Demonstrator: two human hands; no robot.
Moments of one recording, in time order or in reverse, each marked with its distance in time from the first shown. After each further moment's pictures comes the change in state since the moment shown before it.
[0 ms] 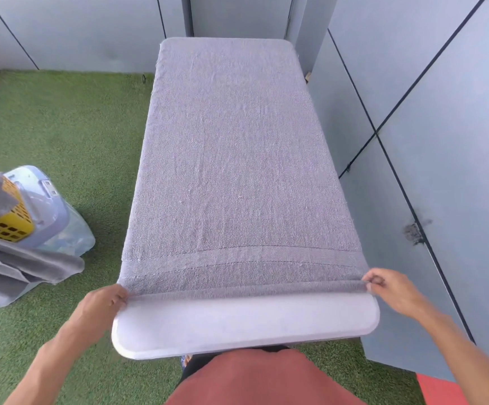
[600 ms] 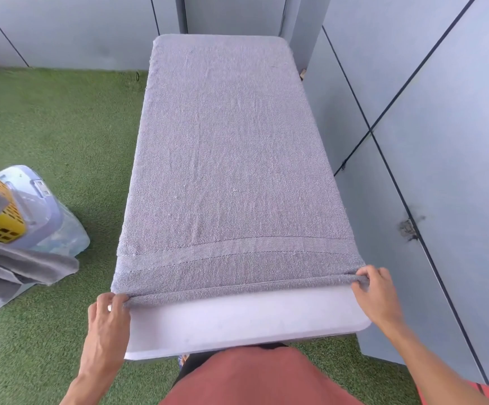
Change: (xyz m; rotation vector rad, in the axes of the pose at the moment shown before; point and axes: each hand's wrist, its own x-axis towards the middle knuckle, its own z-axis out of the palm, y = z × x) left_hand -0.034 0.016 0.061 0.077 0.421 0.054; right_hand -0.019 -0.024 0.047 0.059 0.406 0.141
